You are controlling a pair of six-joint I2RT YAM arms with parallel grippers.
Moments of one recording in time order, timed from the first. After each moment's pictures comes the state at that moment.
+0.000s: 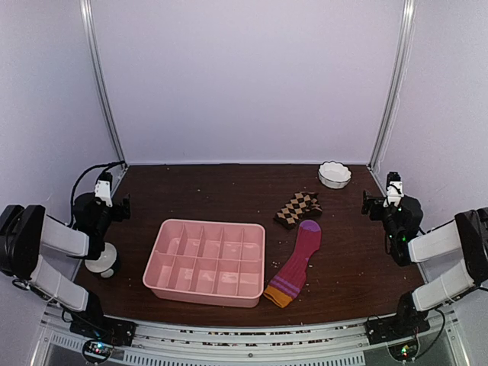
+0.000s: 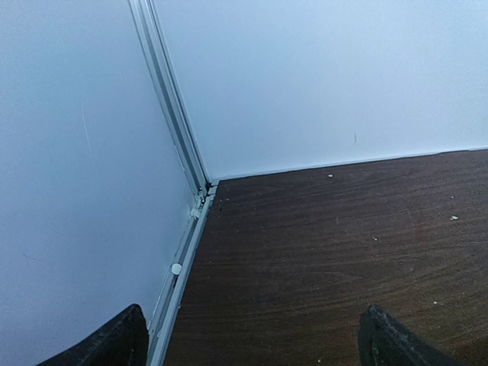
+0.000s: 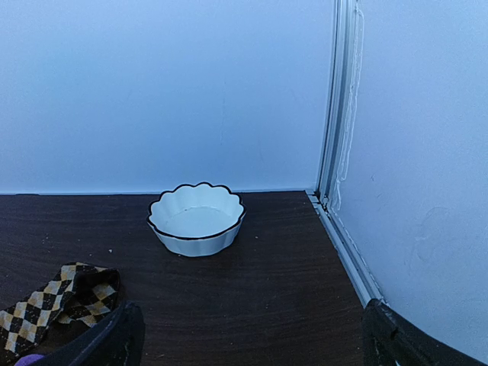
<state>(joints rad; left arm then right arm) 0.03 1.42 0.32 0.97 -0.07 0.18 0.06 1.36 0.26 1.05 0.16 0.00</state>
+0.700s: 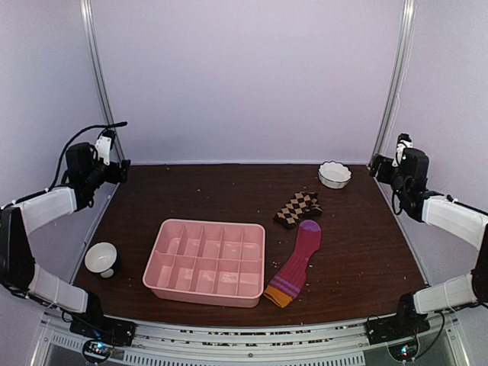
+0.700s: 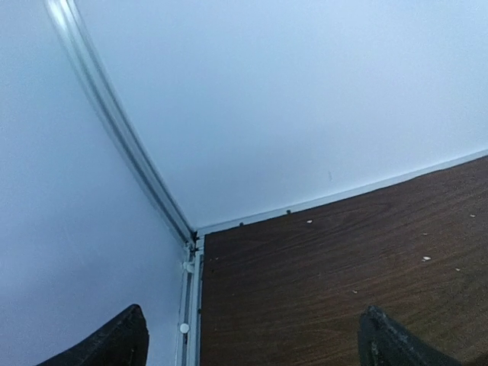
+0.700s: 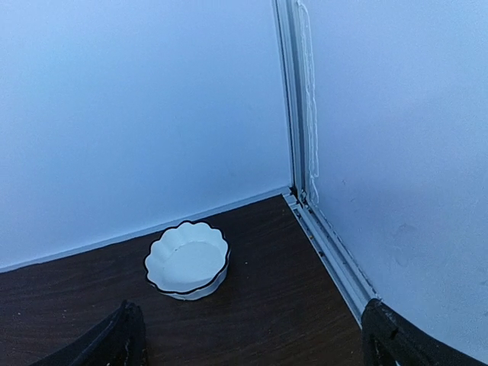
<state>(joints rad) 0.04 1.33 0.84 0.26 0.05 0.27 0.06 1.22 0.74 0.28 0.30 0.18</state>
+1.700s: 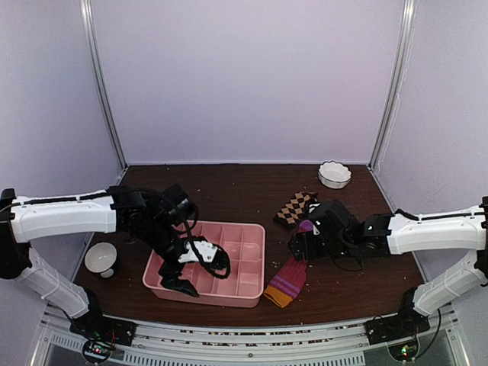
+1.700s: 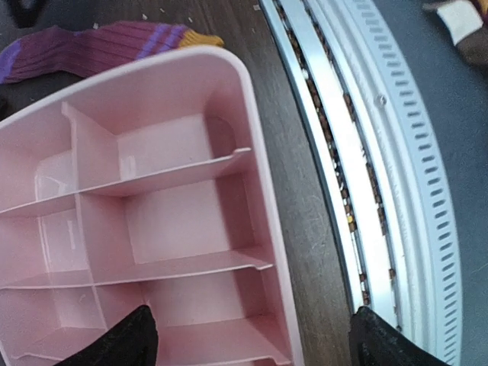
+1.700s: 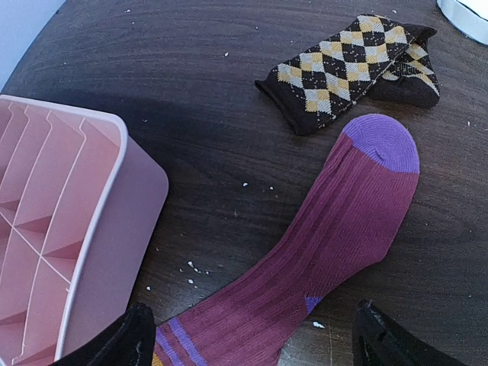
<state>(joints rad) -0.97 1.41 1.05 -0.84 0.40 0.77 0.95 1.33 0.76 -0.29 0.32 0.64</state>
